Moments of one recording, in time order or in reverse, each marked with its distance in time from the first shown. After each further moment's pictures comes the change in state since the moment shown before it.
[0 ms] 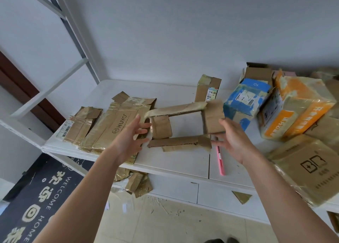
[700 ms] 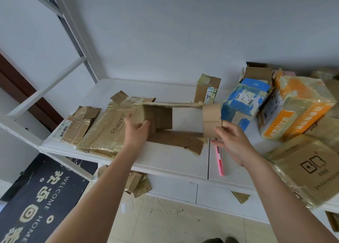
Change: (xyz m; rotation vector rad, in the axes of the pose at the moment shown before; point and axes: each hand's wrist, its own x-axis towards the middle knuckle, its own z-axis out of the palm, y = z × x) left_hand 0.019 -0.001 0.039 0.138 0.466 0.222; right_hand -0.005 0.011 -0.006 -0.249 -0.040 -0.168
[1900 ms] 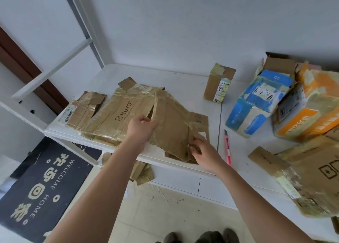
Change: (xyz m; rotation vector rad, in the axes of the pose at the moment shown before) left_hand 0.000 -0.002 -0.011 -0.032 -0.066 -0.203; right_hand 0.015 0.076 0.078 -0.744 -0.255 -0.150
